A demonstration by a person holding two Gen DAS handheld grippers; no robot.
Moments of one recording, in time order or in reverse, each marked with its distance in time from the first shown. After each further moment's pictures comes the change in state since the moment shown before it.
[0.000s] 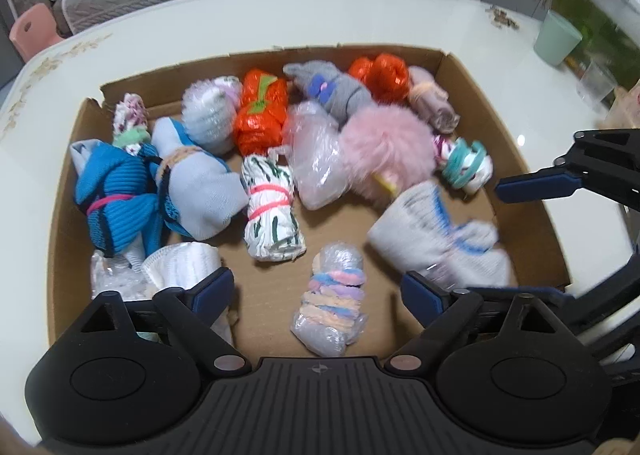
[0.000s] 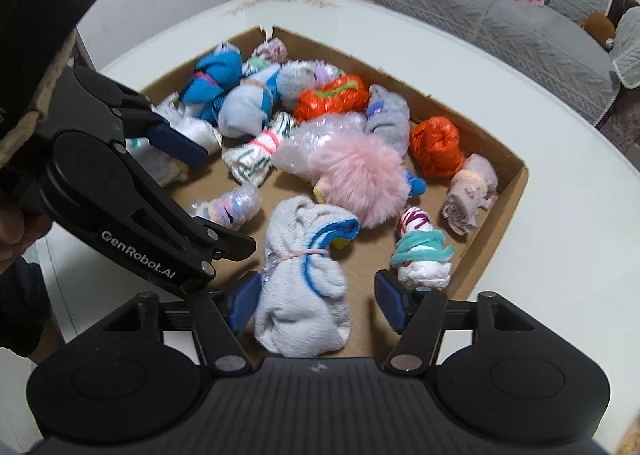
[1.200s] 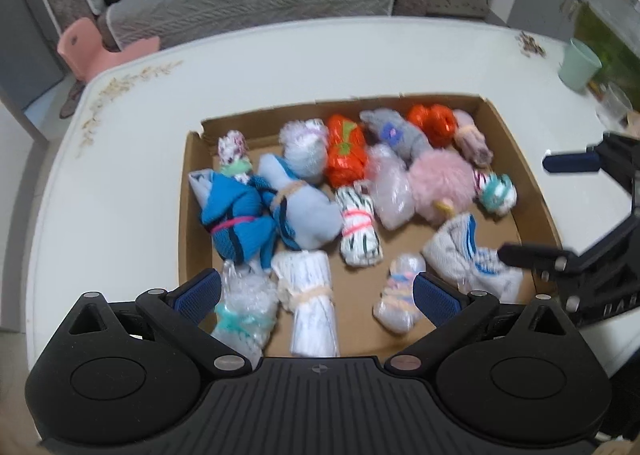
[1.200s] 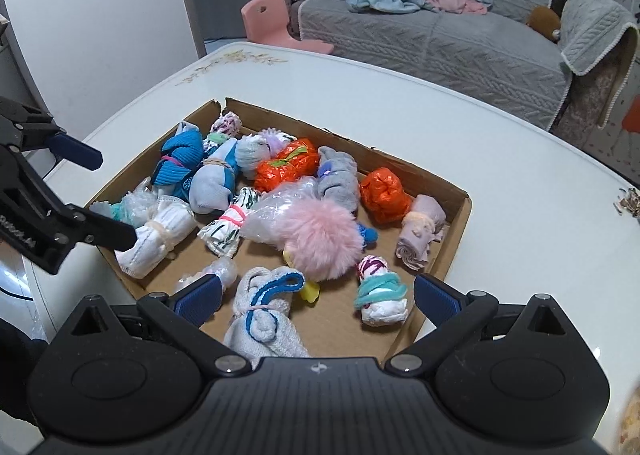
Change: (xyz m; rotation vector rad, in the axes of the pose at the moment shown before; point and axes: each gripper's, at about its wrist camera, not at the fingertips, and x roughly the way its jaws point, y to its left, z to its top) left arm -0.062 0.033 0.018 0.104 -0.033 0.060; right arm -0.016 -0.011 0.016 0.141 -0.120 -0.070
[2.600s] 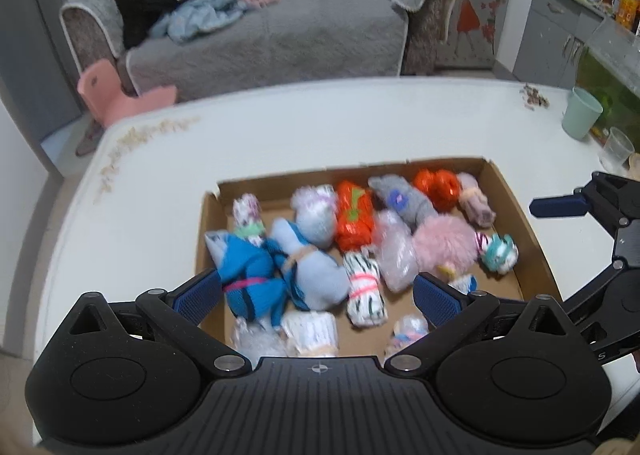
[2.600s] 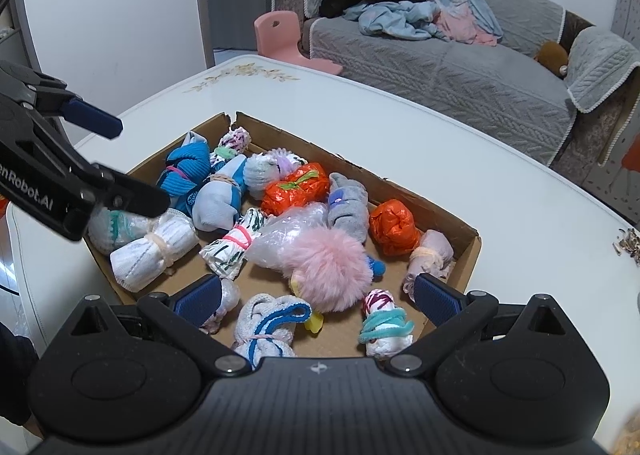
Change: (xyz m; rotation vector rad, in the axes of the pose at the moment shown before) left arm -0.017 0.000 0.007 0.133 -0.207 -0.033; right arm 0.005 0.014 0.004 -0.061 -0.065 -0.039
